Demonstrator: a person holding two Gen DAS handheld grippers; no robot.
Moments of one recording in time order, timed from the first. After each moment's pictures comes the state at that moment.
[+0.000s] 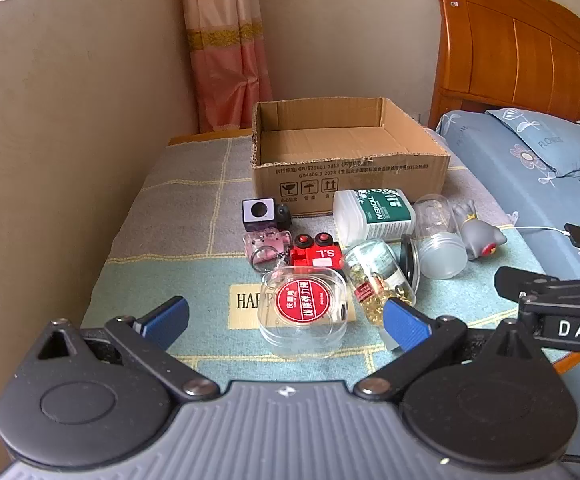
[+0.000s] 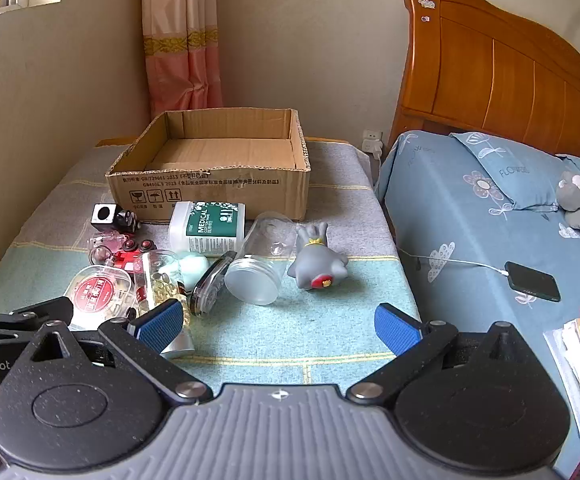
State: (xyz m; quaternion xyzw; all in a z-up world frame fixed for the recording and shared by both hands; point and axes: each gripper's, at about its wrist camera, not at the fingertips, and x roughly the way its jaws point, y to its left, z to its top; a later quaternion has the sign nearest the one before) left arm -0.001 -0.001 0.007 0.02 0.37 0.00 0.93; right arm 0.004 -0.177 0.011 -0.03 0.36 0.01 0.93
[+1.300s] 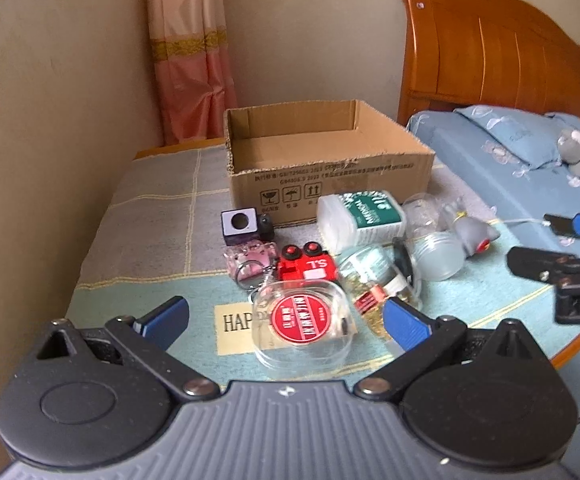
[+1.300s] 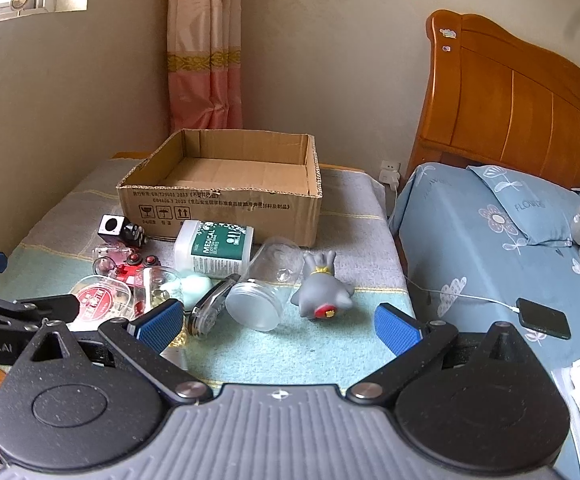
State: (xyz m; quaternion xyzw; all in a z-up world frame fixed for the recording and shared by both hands) left arm 0.020 0.014 -0.015 0.04 0.35 -0.06 0.93; right arm 0.012 -0.187 0.001 -0.05 0.32 0.05 0.94
